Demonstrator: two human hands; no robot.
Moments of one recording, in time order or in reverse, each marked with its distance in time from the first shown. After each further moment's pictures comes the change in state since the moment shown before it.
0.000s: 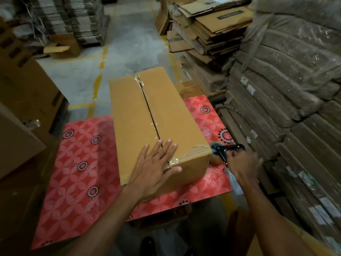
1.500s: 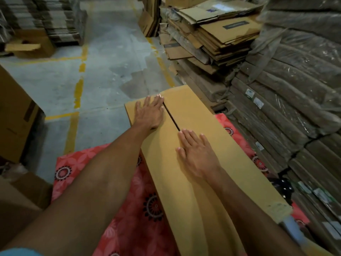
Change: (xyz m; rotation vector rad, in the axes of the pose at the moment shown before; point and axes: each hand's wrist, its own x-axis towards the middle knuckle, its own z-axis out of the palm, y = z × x) left_hand 0.305 -0.287 -0.066 0.021 0.035 -0.166; right_hand 0.034 -0.336 0.014 -0.105 -0.193 -0.682
